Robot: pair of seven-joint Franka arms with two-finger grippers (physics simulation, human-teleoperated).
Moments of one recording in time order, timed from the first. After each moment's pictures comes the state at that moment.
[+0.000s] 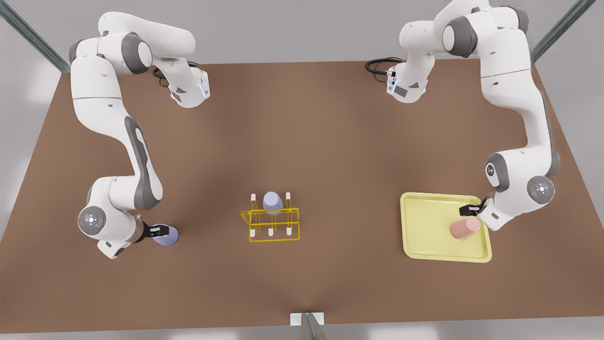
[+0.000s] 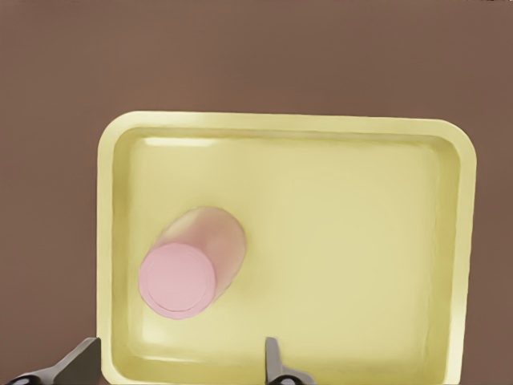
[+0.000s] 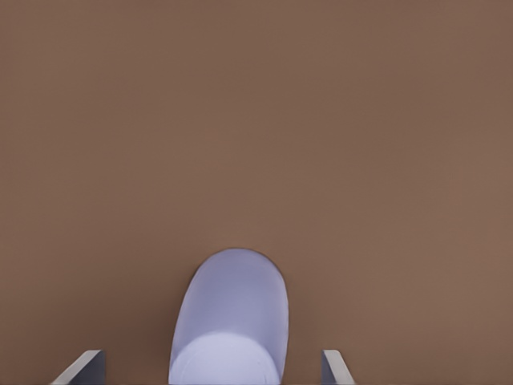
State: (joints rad) left arm -0.05 0.54 0.20 -1.65 -0.06 2.15 0.21; right arm -0.10 0.68 0.13 -1.47 -0.09 2.07 -0.08
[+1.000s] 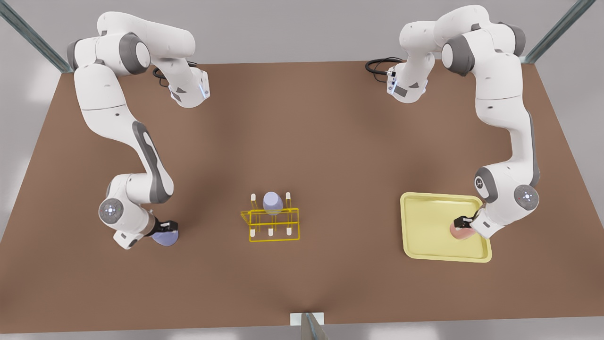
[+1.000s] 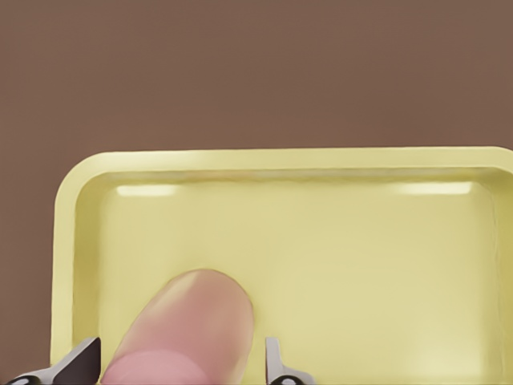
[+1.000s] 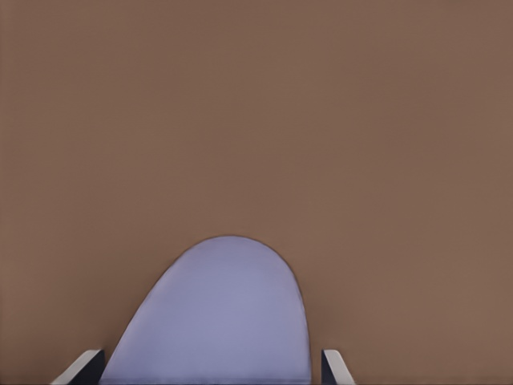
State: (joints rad) left arm -0.02 0.67 0.18 -1.65 -0.14 2.37 0.32; right arm -0.13 0.67 0.13 -1.71 -0.10 2.35 -0.08
